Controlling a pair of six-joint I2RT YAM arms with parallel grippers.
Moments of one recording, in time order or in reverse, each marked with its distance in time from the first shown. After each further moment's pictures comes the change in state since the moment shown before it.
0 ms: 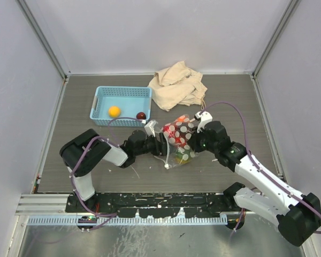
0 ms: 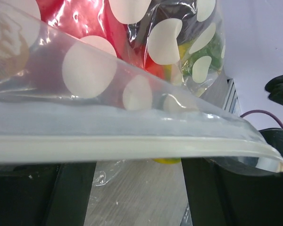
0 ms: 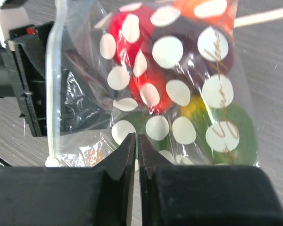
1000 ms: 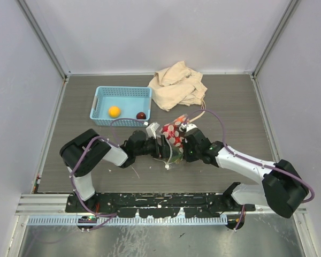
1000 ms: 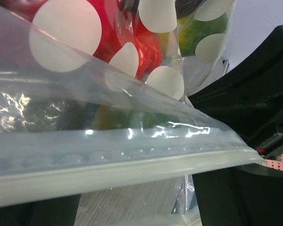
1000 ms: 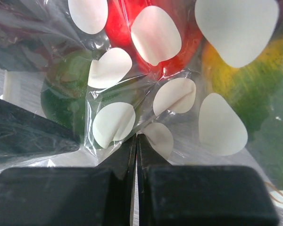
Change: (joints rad) left arm -0.002 -0.001 0.000 -0.046 0.100 -0.021; right arm 0.141 0.293 -0.057 0.013 0.090 0.151
